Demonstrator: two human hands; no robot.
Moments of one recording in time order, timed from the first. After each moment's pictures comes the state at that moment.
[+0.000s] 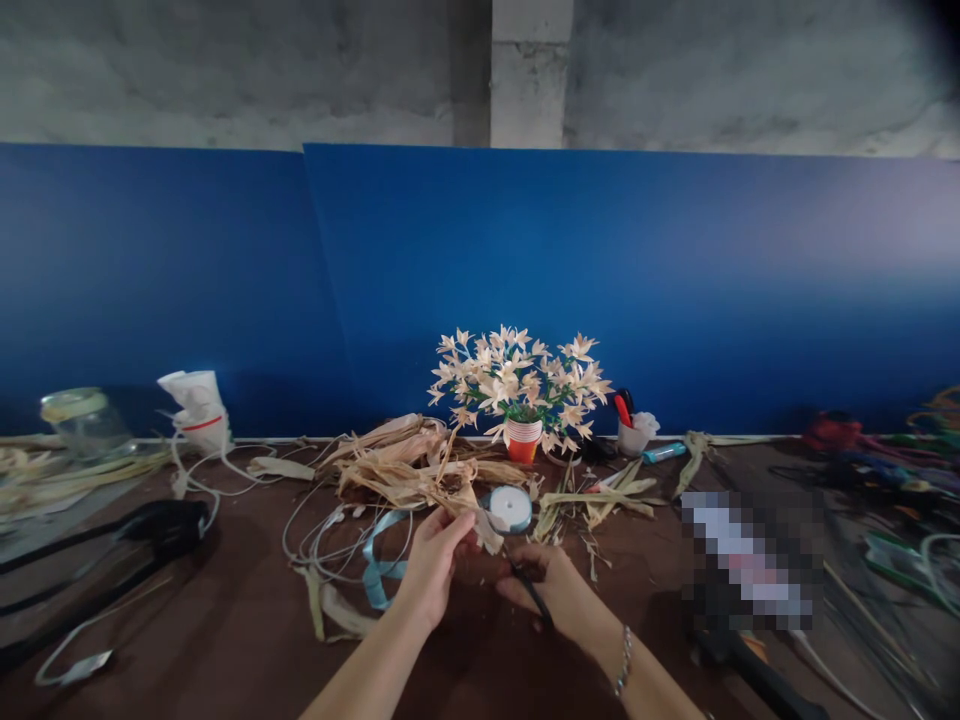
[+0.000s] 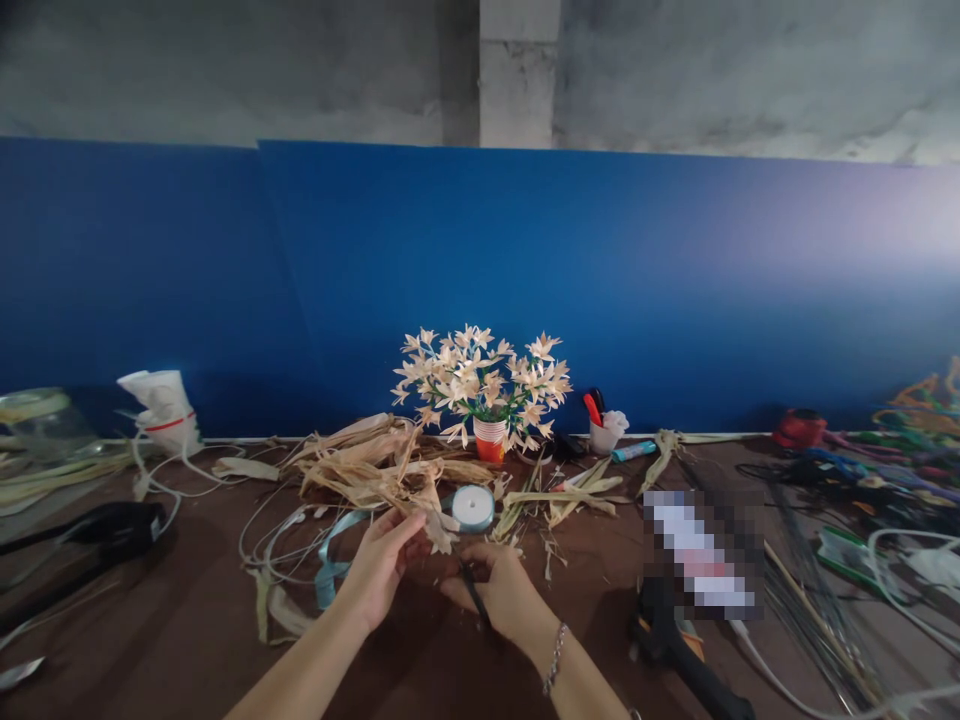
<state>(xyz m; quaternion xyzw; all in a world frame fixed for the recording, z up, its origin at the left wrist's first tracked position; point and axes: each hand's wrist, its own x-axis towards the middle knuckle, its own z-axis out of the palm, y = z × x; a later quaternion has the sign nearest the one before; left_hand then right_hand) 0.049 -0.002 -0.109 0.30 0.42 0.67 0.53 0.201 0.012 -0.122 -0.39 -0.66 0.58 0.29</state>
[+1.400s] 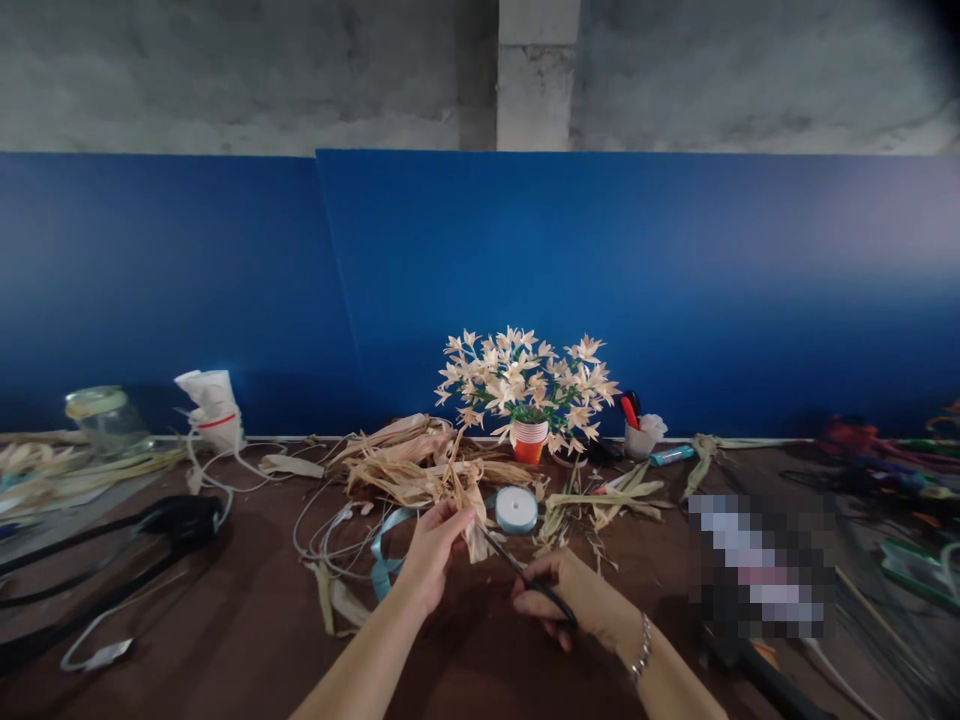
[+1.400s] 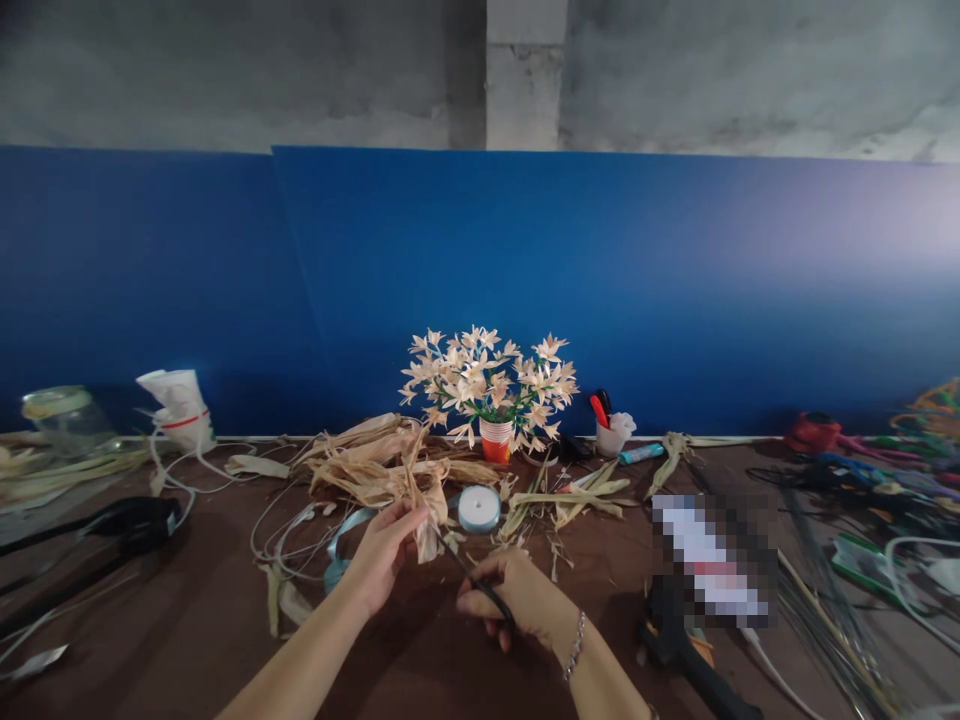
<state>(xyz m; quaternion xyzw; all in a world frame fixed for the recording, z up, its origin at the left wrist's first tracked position) 0.035 0.002 -0.109 0.32 0.44 0.64 0.54 0.219 0.015 -0.112 -0.36 -0.68 0.62 0.17</state>
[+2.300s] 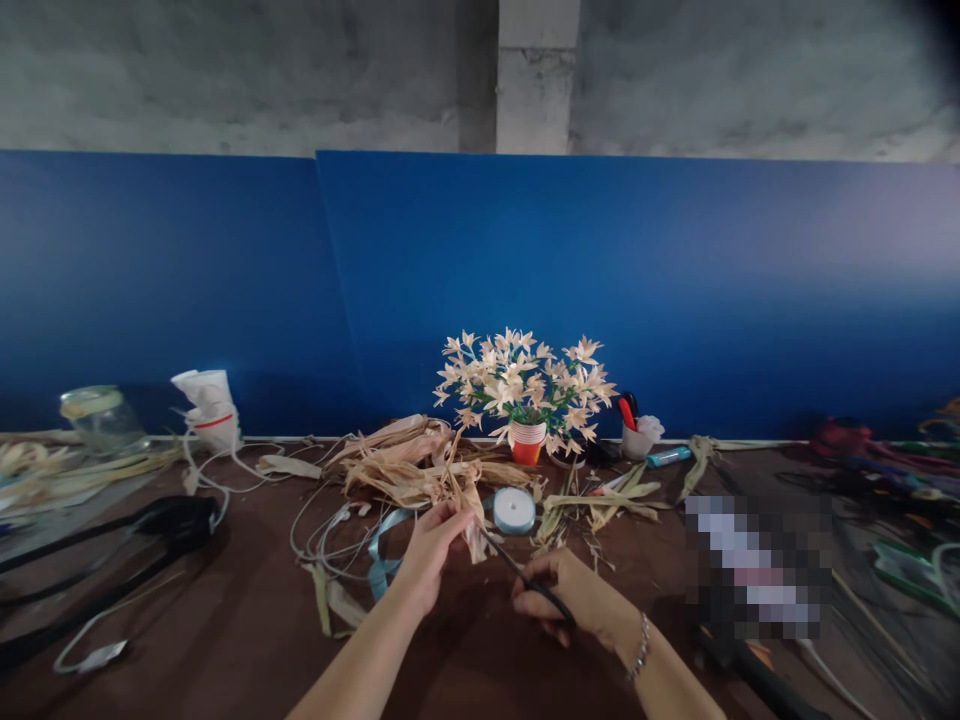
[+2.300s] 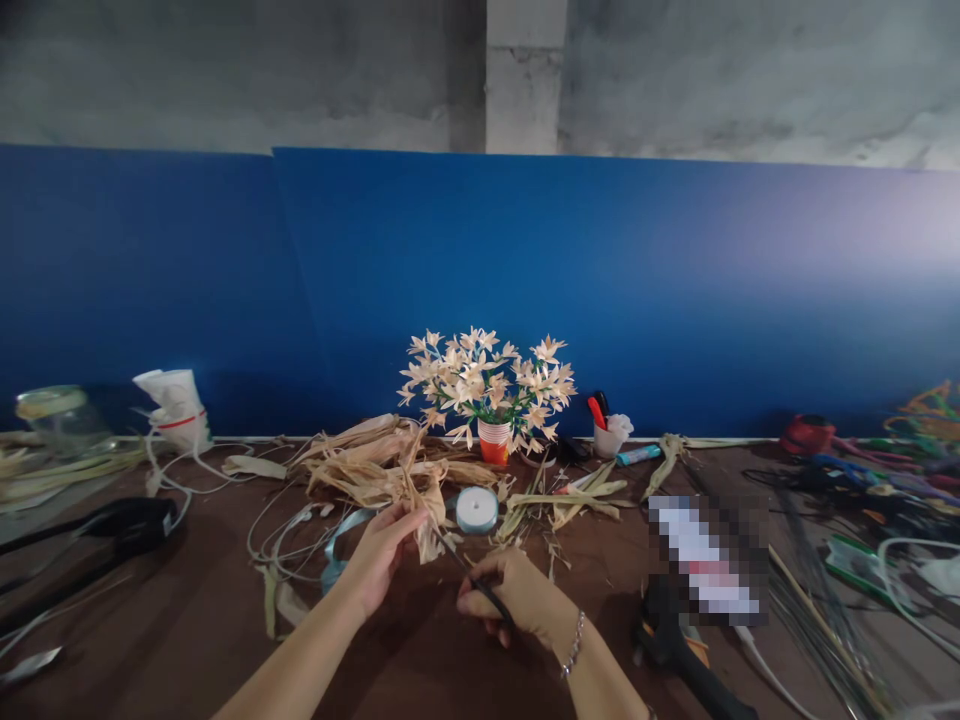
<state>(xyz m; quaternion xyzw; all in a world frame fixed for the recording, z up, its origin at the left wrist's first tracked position) 0.033 0.003 -0.109 0.33 0.43 0.64 0.55 0.220 0.017 -0.112 -0.37 -0.69 0.59 0.17</state>
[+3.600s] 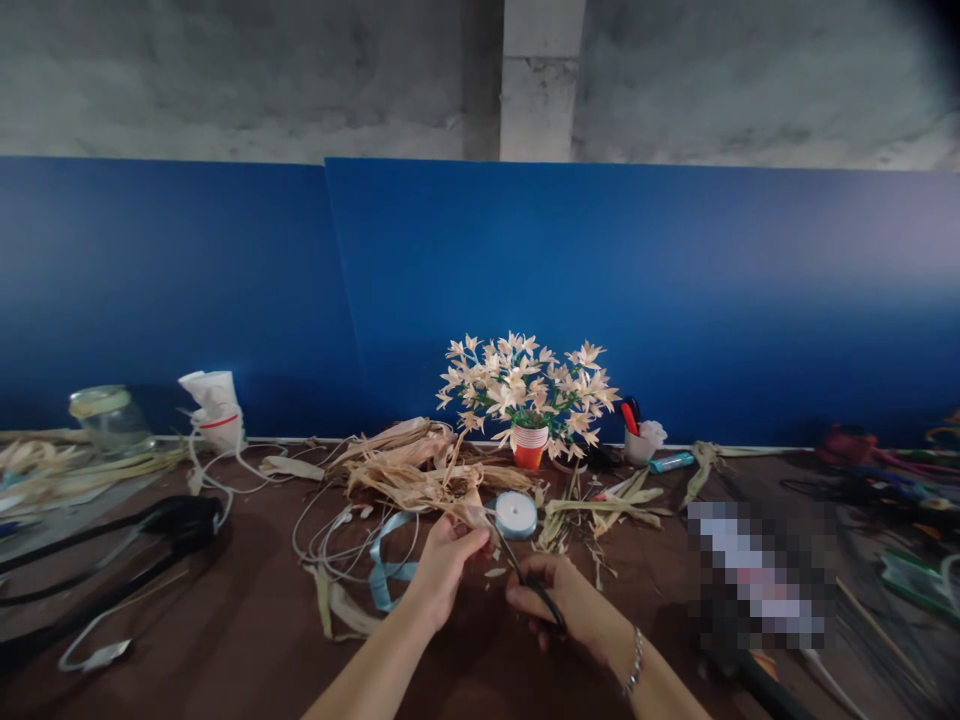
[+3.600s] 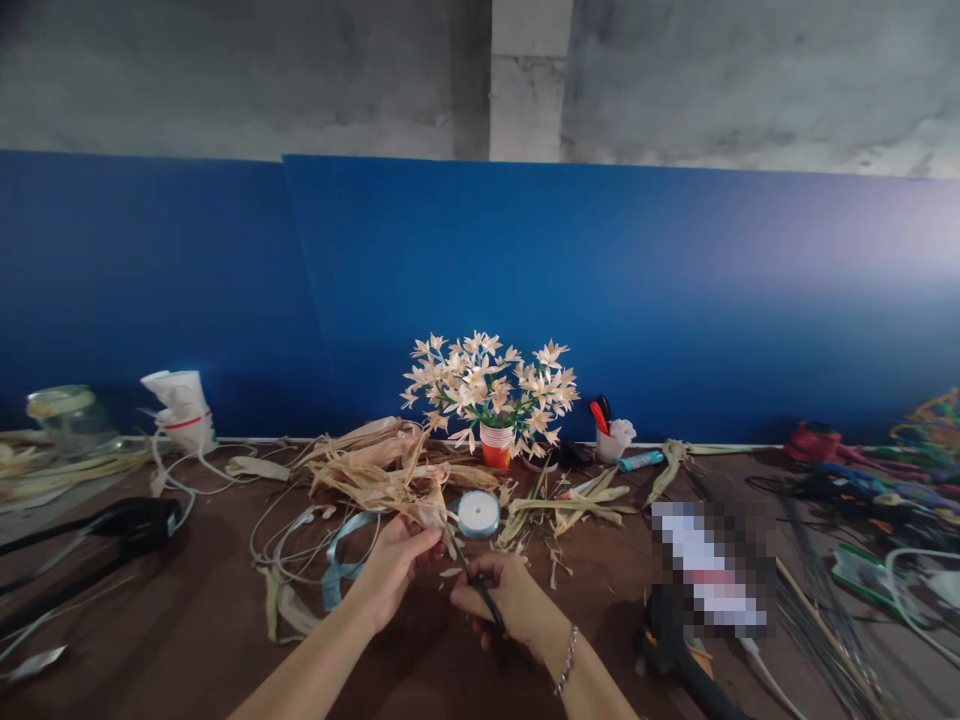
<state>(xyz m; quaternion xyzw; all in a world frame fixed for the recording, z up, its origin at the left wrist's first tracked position) 0.048 -0.001 -0.115 0.34 0.41 0.64 0.55 0.208 0.019 -0.128 -0.36 -0.65 0.63 0.22</state>
